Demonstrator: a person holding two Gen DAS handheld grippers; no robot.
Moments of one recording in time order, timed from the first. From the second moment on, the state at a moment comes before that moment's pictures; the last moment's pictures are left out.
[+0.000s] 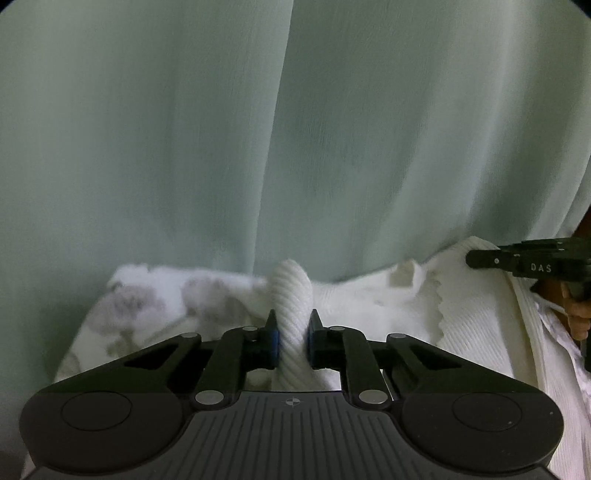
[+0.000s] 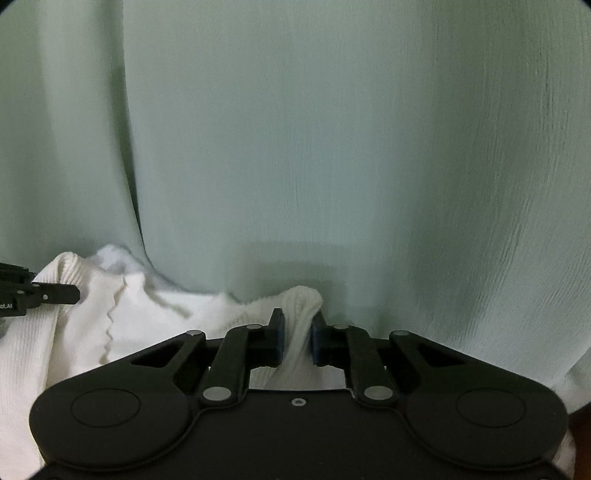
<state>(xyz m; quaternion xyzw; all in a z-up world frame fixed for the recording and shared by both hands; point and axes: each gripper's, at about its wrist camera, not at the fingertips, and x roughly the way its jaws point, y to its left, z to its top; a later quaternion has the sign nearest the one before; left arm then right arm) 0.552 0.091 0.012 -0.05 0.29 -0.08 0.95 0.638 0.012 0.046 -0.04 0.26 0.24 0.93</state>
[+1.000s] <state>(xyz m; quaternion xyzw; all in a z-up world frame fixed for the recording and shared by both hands) 0.430 0.073 0.056 -0.03 0.17 -0.10 0.98 0.512 -0.104 0.088 0.02 0.17 0.26 0.95</state>
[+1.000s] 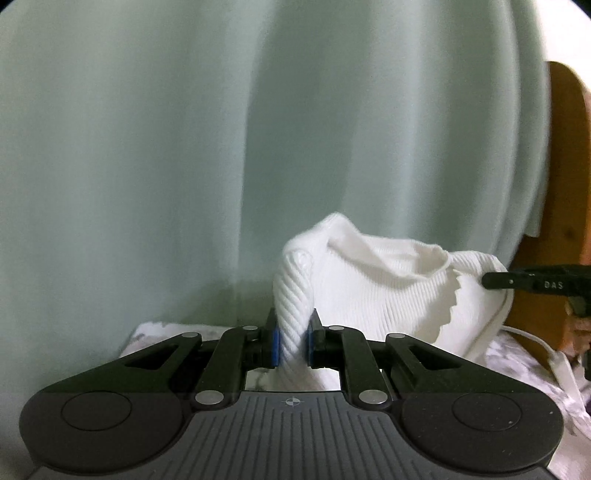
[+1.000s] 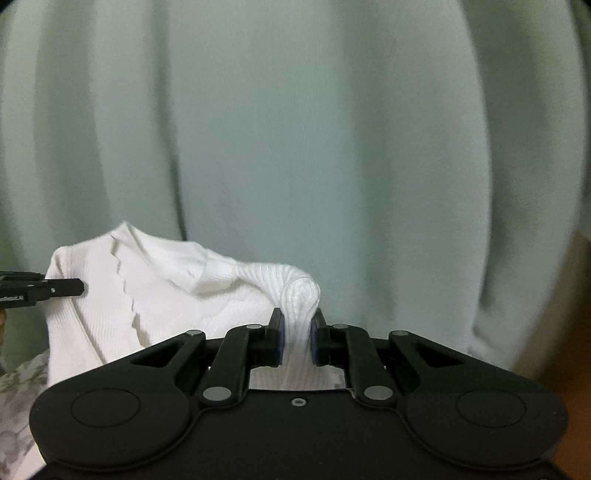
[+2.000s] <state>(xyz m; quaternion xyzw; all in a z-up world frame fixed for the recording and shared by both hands) 0.185 0.005 0.022 0.03 0.17 -0.19 0.97 0.310 -0.212 0.001 0.11 0.15 0.27 0.95</state>
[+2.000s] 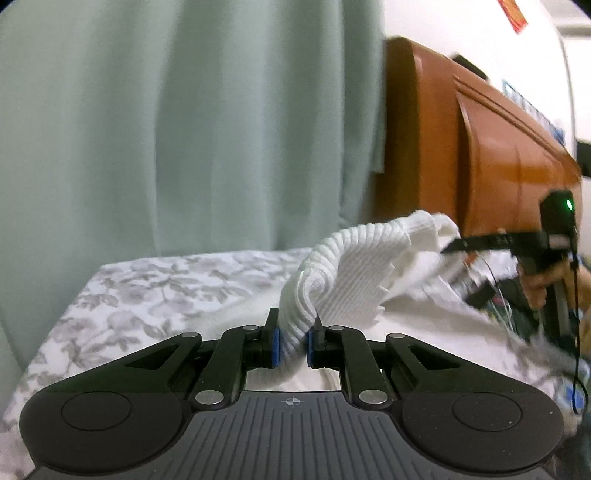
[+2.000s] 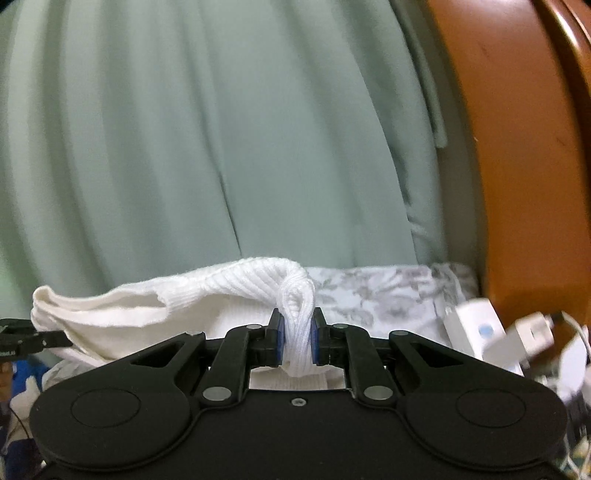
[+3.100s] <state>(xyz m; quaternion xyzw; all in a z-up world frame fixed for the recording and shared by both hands) 0.120 -0.032 -0.028 0.13 0.21 -0.20 0.95 0.221 -0.205 -0.048 0.07 0.24 0.24 0.94</state>
